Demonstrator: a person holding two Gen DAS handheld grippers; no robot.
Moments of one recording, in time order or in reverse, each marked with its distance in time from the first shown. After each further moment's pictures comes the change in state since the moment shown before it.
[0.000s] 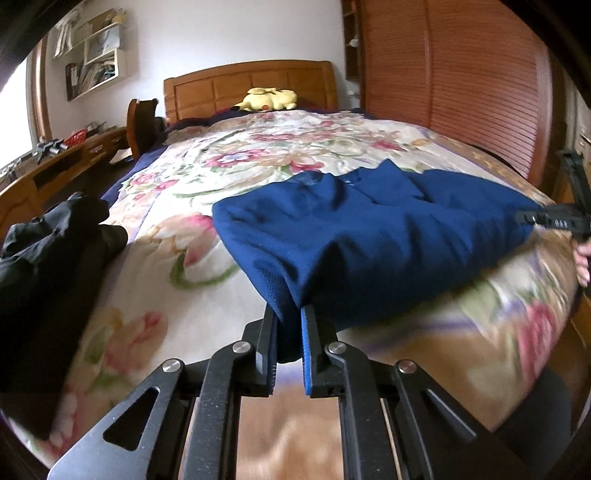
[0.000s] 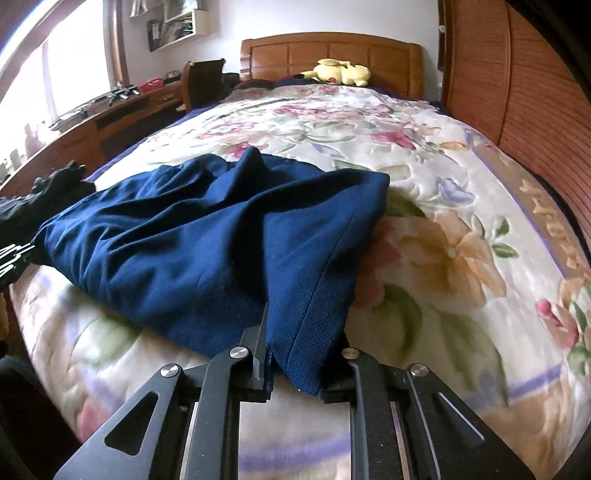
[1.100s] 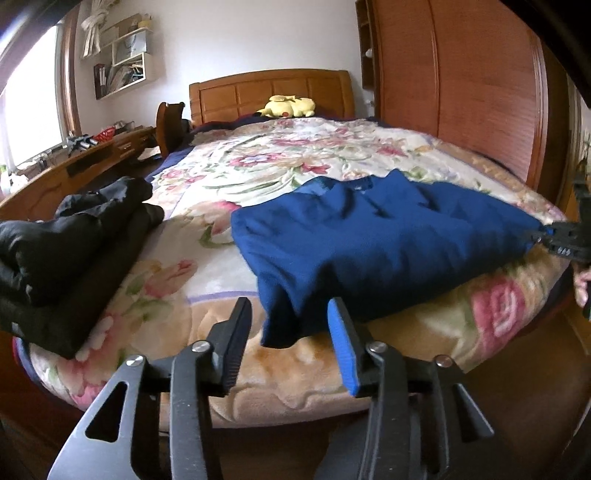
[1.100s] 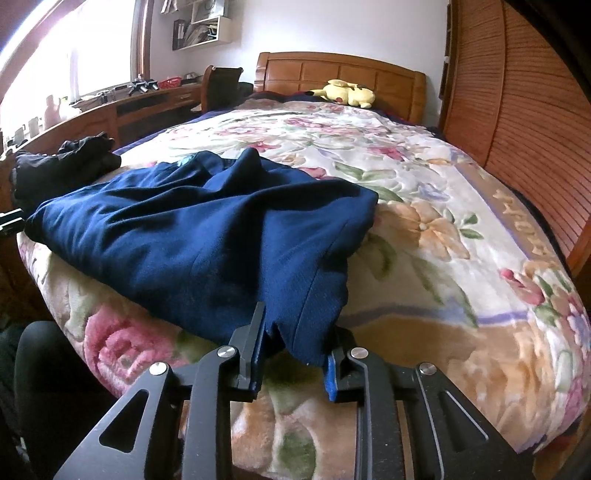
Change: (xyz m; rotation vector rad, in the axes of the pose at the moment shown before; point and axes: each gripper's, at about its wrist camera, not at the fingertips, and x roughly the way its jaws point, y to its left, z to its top) left arm -0.078 -0.023 -0.041 -0.064 -0.029 0.073; right arm -0.062 0.010 -0.068 -0.097 -0.073 -0.053
